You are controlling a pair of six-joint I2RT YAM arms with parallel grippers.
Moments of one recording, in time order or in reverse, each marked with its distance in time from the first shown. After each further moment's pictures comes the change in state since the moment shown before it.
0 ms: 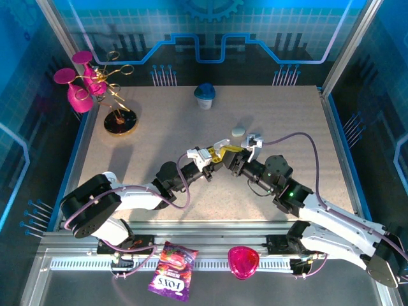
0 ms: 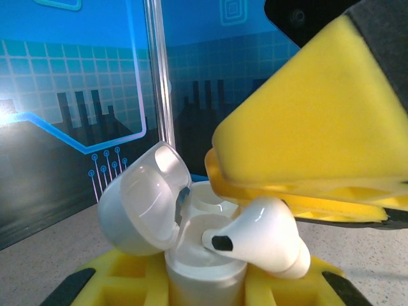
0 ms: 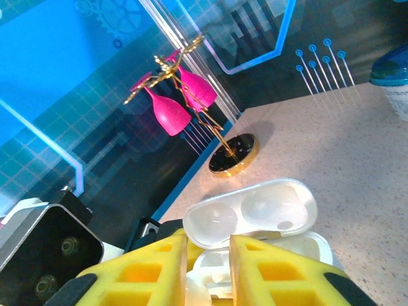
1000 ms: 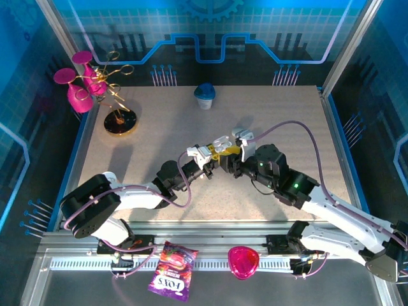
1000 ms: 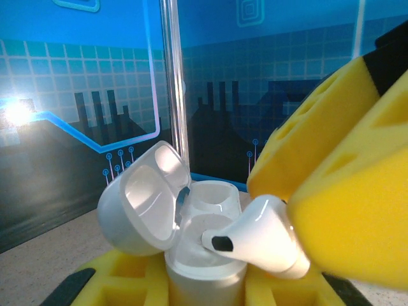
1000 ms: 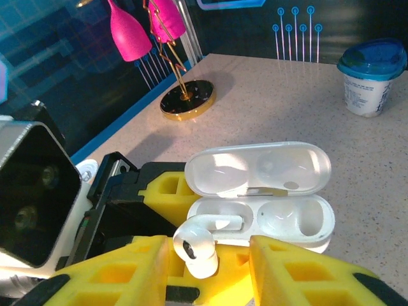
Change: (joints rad) left arm -0.001 0.000 0.018 -0.020 -0.052 0.001; right arm 0.044 0.056 0.250 -0.461 0.043 -0.294
